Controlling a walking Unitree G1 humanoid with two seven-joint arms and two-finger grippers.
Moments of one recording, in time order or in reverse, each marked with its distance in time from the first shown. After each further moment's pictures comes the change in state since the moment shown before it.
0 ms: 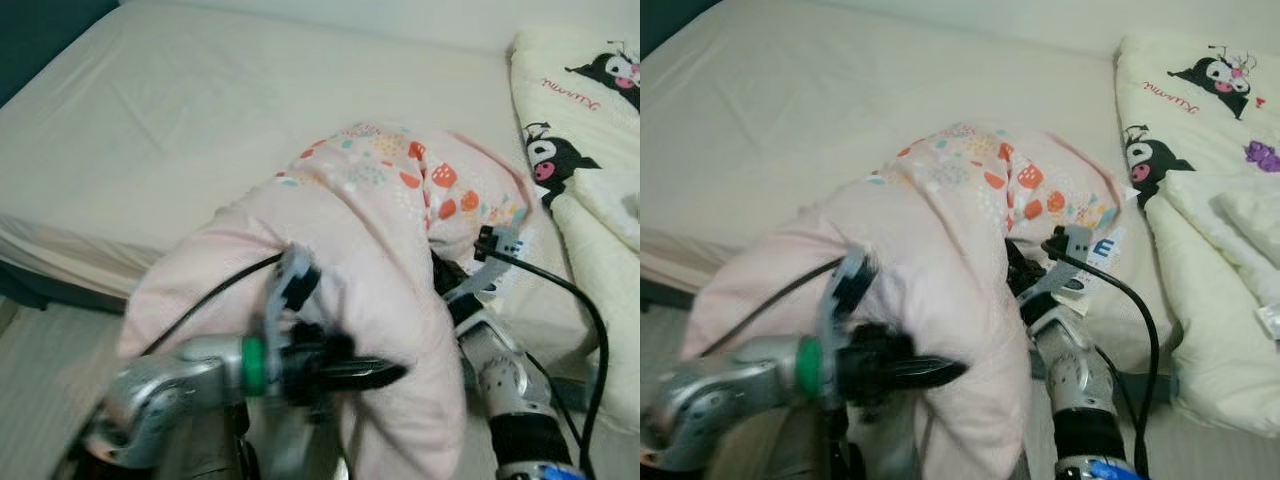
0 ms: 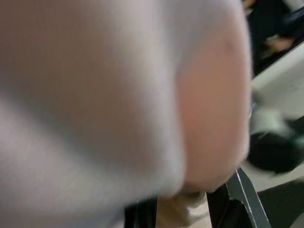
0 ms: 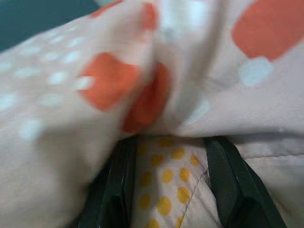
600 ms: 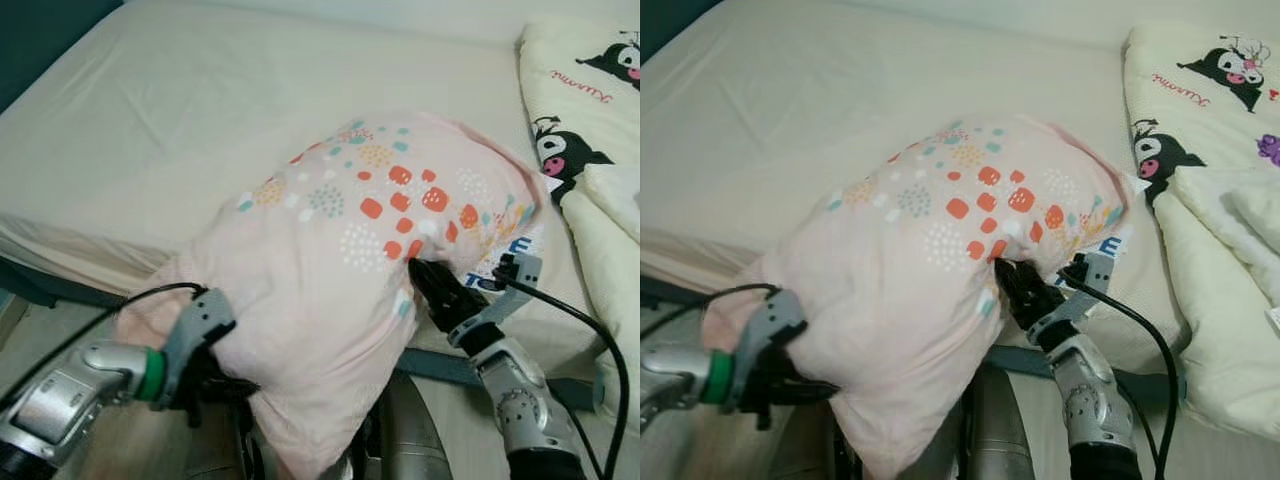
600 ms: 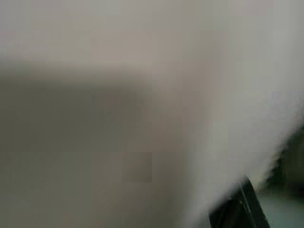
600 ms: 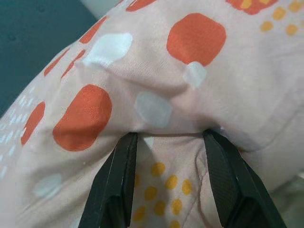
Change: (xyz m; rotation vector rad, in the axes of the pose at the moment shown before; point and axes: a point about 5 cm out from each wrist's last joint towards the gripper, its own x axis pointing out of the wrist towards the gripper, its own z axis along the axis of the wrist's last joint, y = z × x) left arm -0.112 0.066 -0.048 0.135 0.527 0.476; right arm -0.030 -0.013 -0.003 -0.030 0.005 -0.079
